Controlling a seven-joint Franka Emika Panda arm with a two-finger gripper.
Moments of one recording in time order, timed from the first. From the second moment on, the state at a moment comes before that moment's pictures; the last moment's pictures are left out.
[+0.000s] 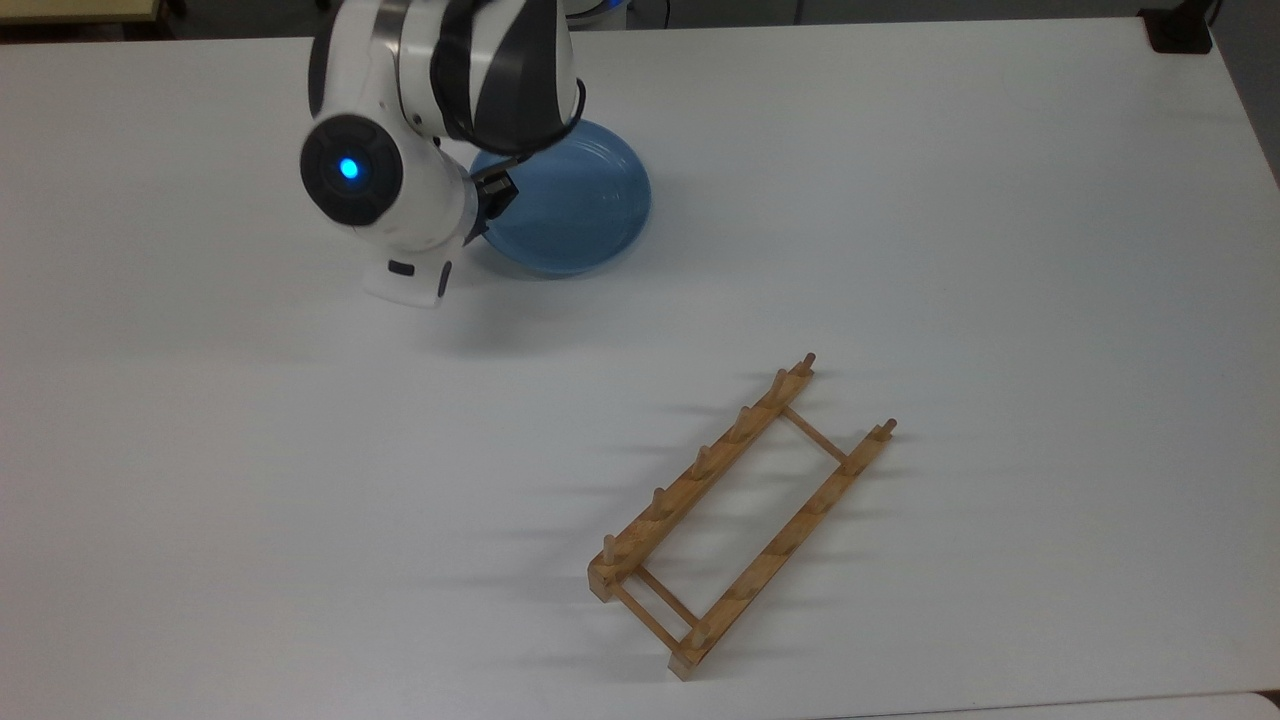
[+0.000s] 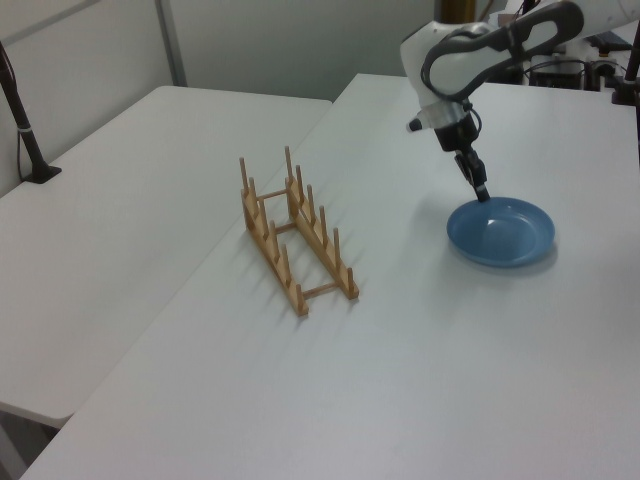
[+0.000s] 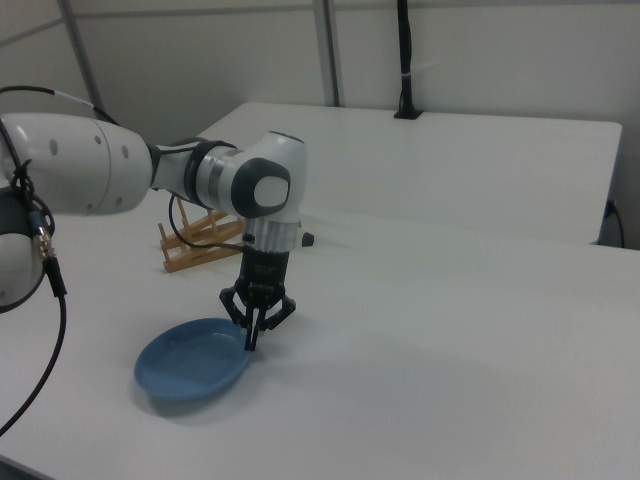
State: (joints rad) arm -0.10 0.47 0.00 -1.63 0.00 1.62 -0.67
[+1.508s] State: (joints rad) arm 0.00 0.04 0.01 -1.56 -0.02 1.57 0.00
